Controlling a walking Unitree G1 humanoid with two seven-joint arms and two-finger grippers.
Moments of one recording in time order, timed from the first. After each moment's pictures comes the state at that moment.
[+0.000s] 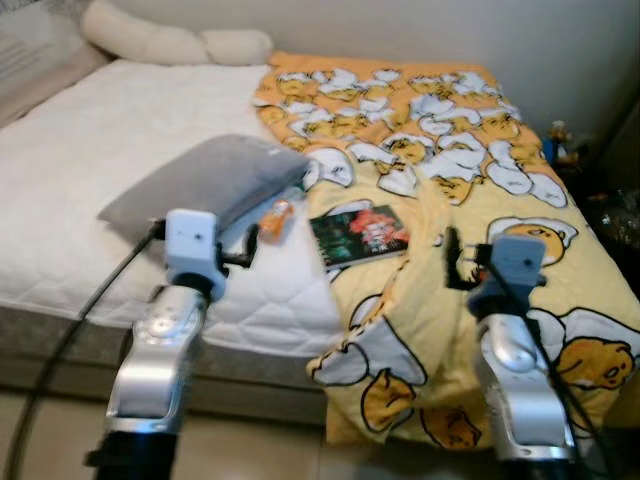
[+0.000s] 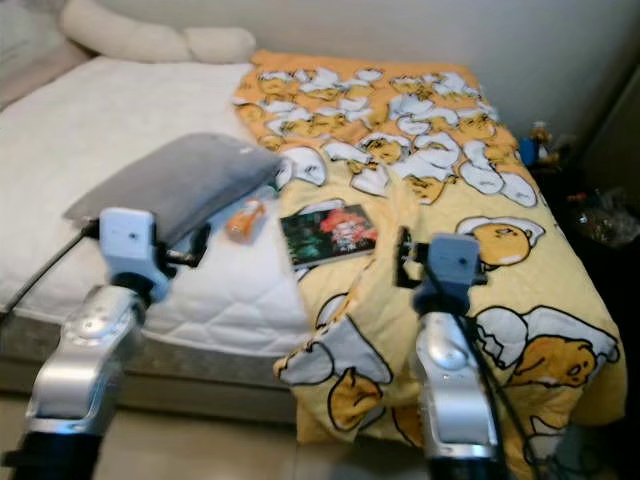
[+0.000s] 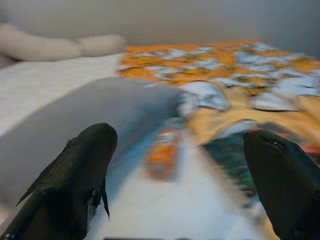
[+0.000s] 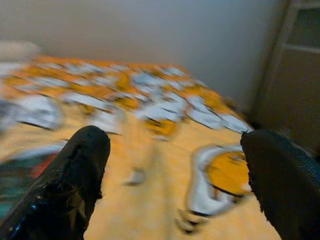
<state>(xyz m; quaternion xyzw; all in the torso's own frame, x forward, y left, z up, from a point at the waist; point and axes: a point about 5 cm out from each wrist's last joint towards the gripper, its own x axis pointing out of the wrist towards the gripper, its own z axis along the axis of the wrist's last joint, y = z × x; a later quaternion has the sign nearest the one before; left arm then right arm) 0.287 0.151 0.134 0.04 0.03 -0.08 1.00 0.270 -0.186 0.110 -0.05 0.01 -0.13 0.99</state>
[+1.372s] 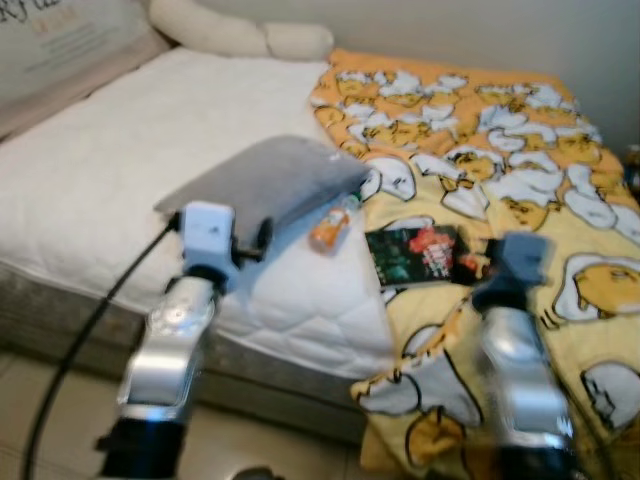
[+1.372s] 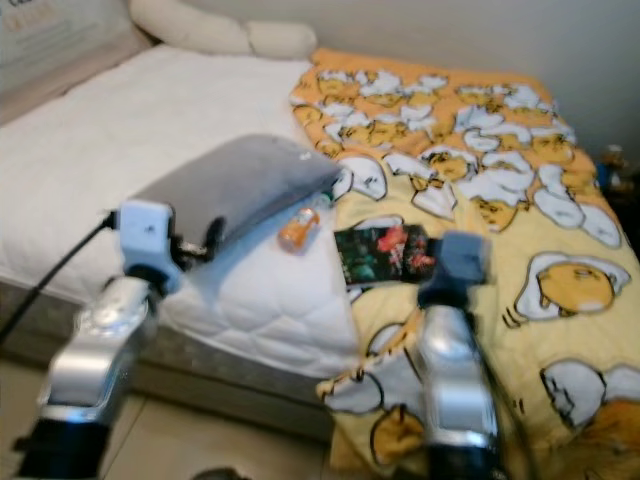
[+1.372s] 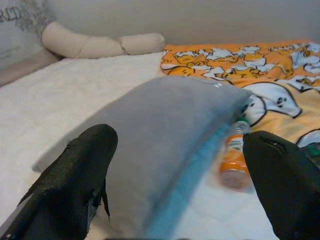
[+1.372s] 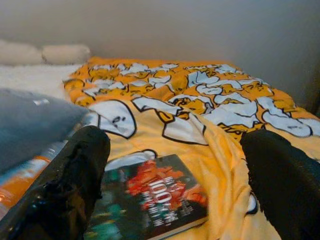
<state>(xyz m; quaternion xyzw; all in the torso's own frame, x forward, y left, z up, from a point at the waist) 0.297 0.162 0.139 0.06 0.02 -0.06 1.00 0.283 -0.165 0.117 0.00 0.00 -0.10 0.99</state>
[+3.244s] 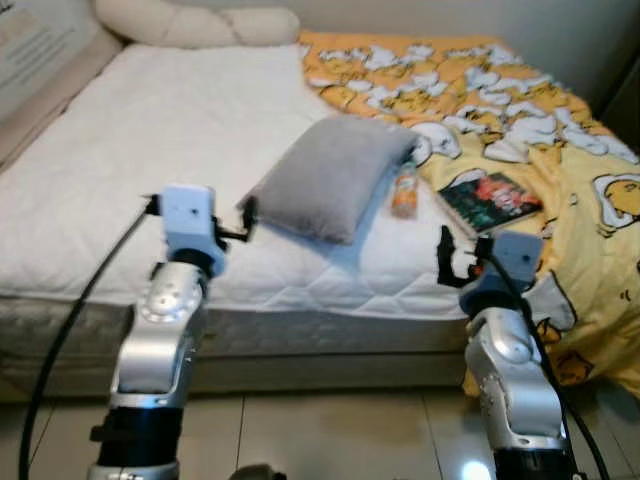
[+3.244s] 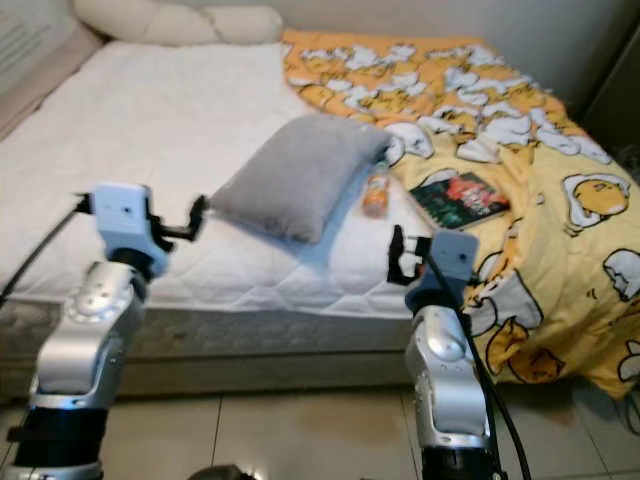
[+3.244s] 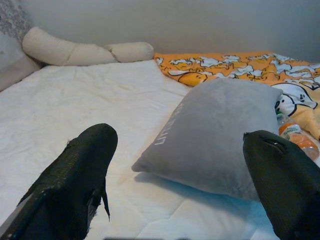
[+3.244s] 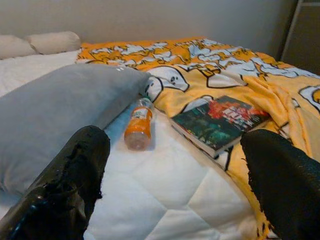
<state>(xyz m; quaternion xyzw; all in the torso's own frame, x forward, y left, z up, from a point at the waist) 0.302 0.162 0.157 0.03 -0.01 -0.04 1.00 0.278 -0.168 0.114 0.03 0.02 -0.09 1.00</state>
